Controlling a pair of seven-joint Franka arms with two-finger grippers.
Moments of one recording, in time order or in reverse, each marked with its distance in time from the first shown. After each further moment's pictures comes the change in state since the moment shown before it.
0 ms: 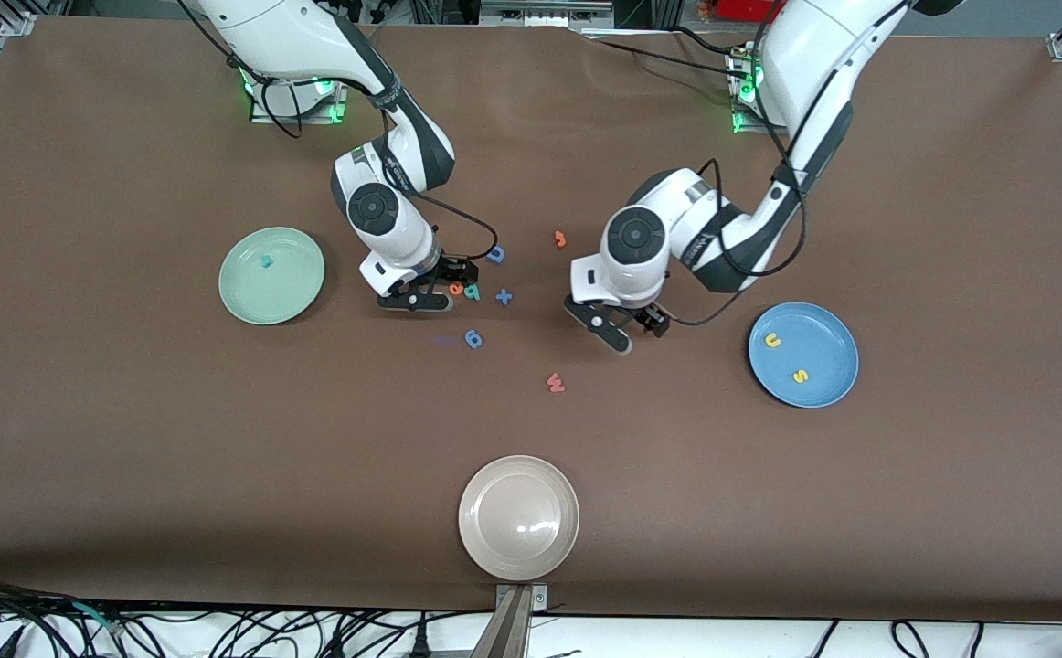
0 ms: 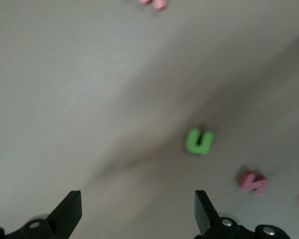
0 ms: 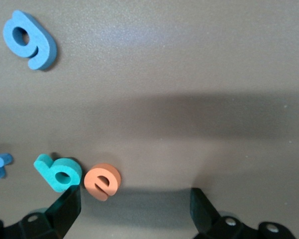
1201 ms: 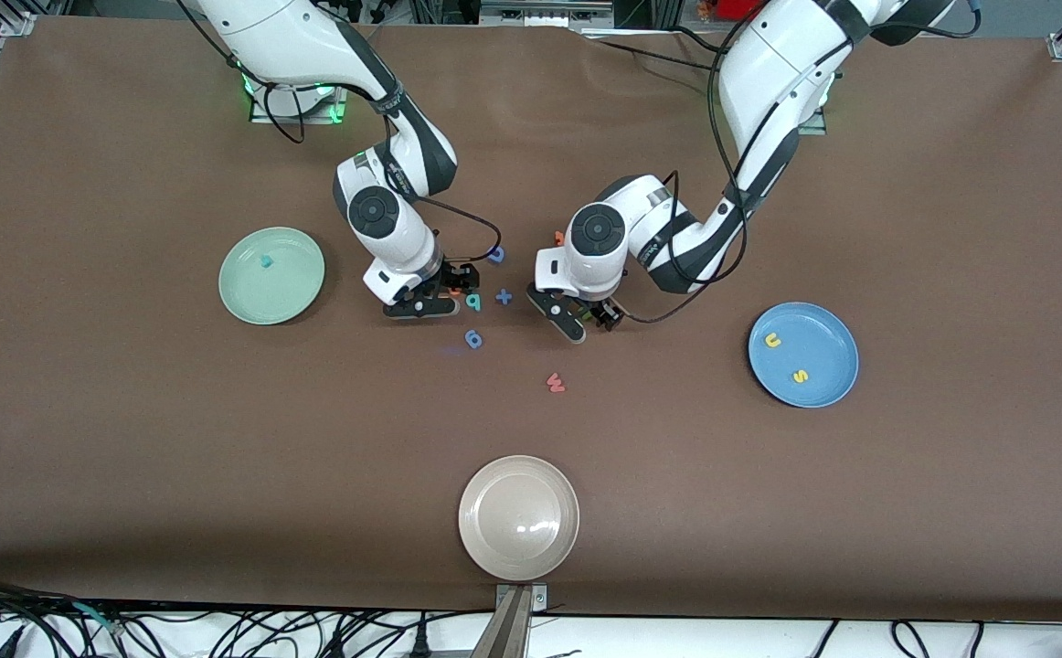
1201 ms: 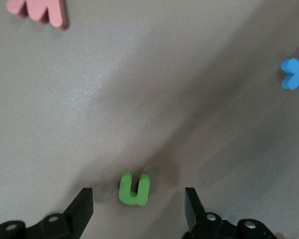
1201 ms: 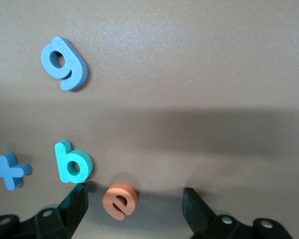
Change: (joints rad) left arm -0.061 0.104 0.001 0.006 0.000 0.140 0.000; right arm 0.000 0.026 -0.003 0.039 0.000 0.031 -0.079
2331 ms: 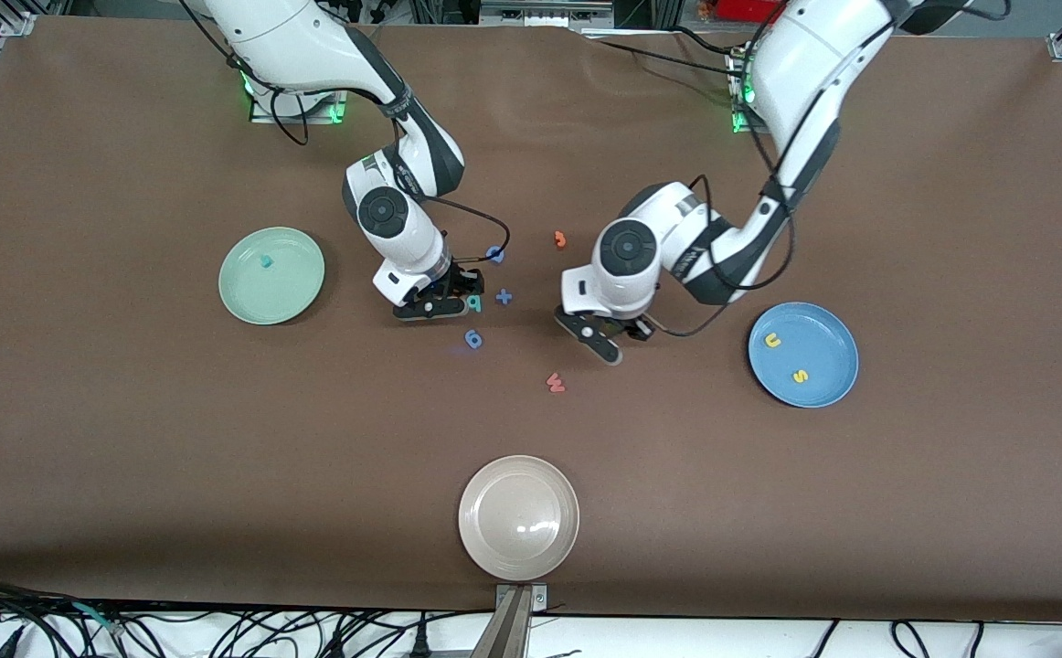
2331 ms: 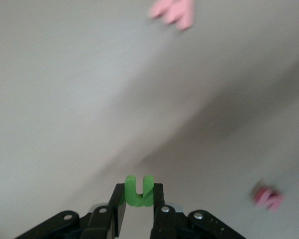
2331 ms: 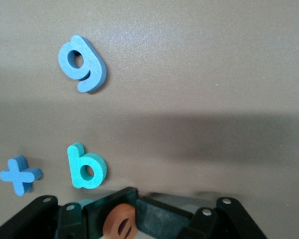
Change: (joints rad) left arm 0.107 -0.097 0.011 0.053 0.003 -0.206 0.031; right arm 0.014 0.027 0.006 0.016 0.000 0.034 -0.005
